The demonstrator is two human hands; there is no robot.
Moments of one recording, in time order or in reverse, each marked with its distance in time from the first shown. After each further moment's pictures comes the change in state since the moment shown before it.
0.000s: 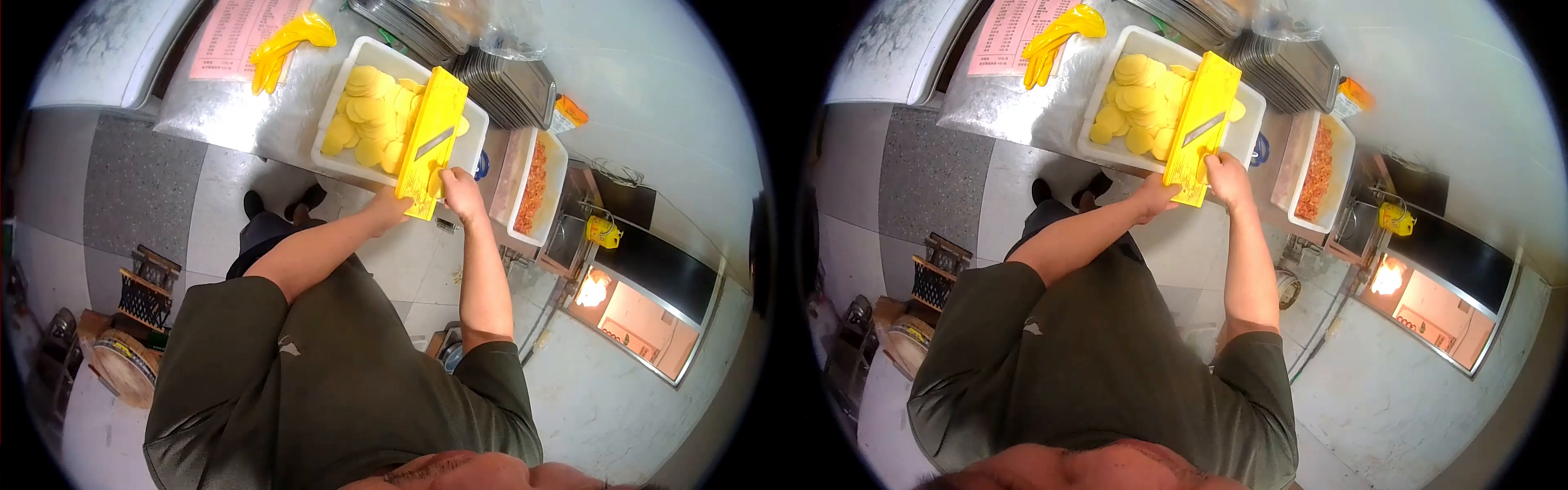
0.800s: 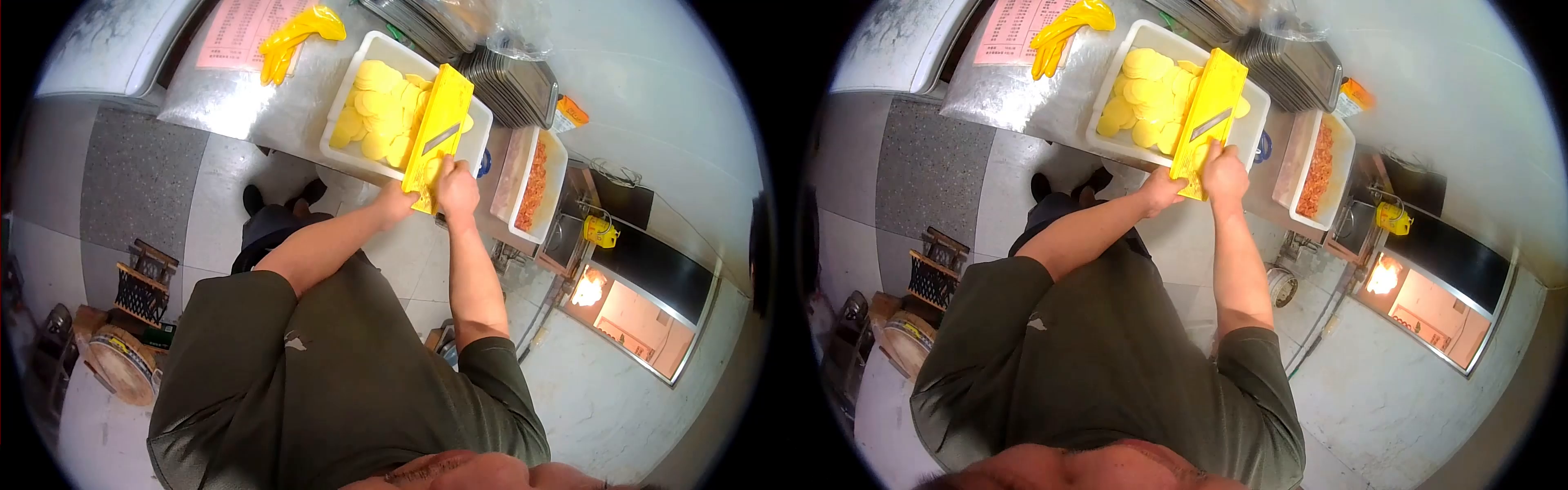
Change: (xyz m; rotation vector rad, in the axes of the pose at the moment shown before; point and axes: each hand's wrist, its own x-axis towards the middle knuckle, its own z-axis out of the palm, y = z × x) left_hand -0.002 0.004 0.000 0.023 -0.050 0.003; right_hand -0.009 -0.011 0.040 -0.368 0.408 0.011
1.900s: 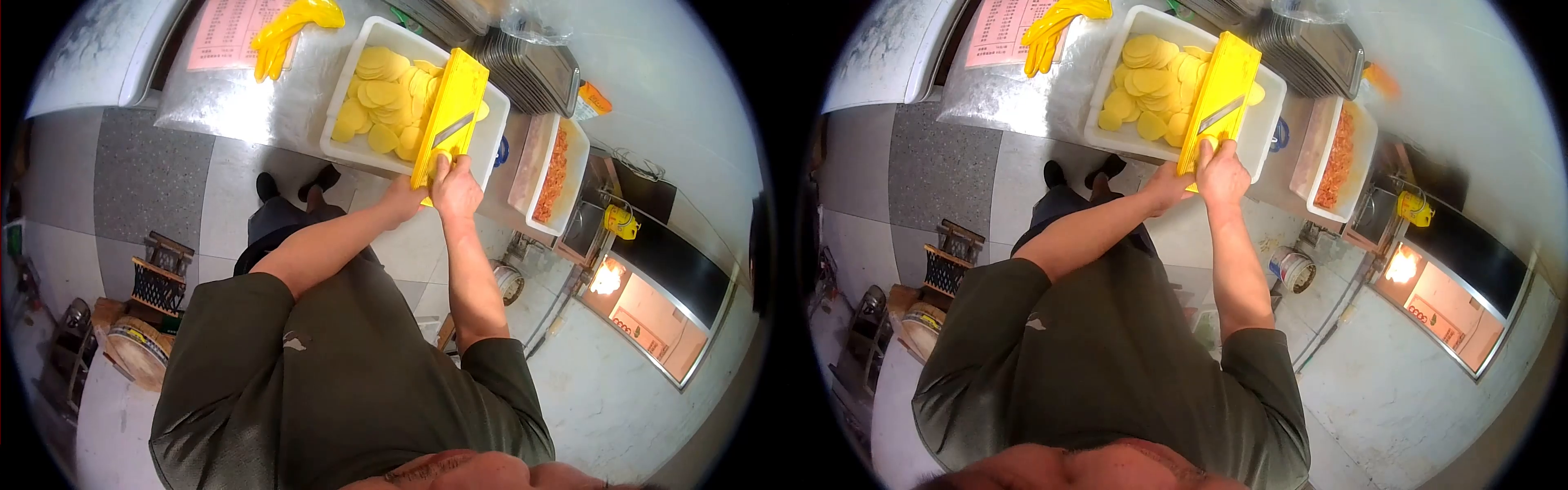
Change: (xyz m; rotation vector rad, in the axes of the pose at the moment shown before) left_hand 0.016 -0.023 0.000 0.078 0.164 0.049; right_hand -0.016 0.005 0.026 -0.023 0.167 -0.249
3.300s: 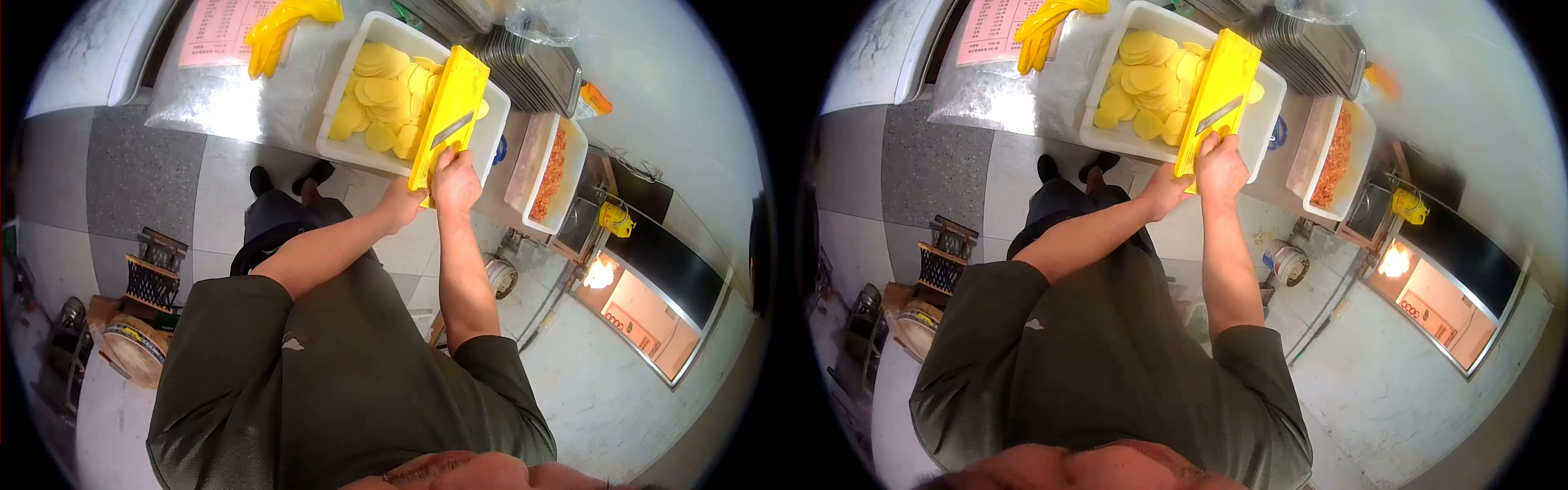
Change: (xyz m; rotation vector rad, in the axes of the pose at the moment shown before) left_hand -0.009 0.007 0.002 -0.134 -0.131 -0.043; right_hand 0.017 -0.002 0.017 -0.067 0.099 0.097
